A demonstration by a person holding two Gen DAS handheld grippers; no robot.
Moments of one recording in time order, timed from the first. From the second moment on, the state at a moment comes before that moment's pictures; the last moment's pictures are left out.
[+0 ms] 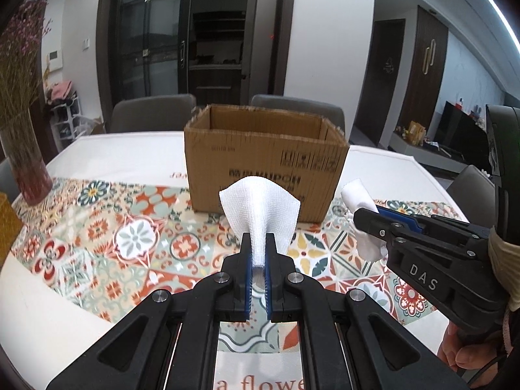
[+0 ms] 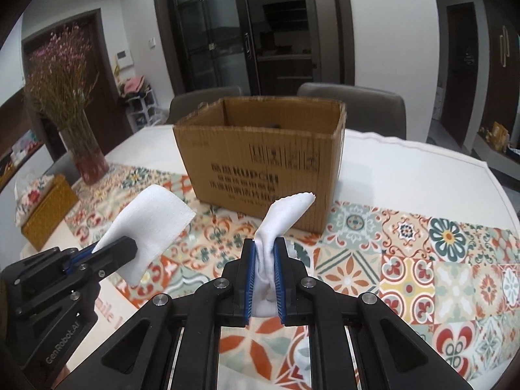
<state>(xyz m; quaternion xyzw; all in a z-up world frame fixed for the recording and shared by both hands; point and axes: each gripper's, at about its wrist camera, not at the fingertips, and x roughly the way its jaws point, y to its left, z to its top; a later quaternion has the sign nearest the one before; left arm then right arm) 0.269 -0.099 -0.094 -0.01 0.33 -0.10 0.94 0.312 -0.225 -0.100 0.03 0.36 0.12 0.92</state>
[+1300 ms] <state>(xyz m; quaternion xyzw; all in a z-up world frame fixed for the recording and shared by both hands) 0.343 -0.070 0.006 0.04 0.20 -0.16 0.97 0.346 -0.196 0.020 0.04 0.24 0.04 0.97</state>
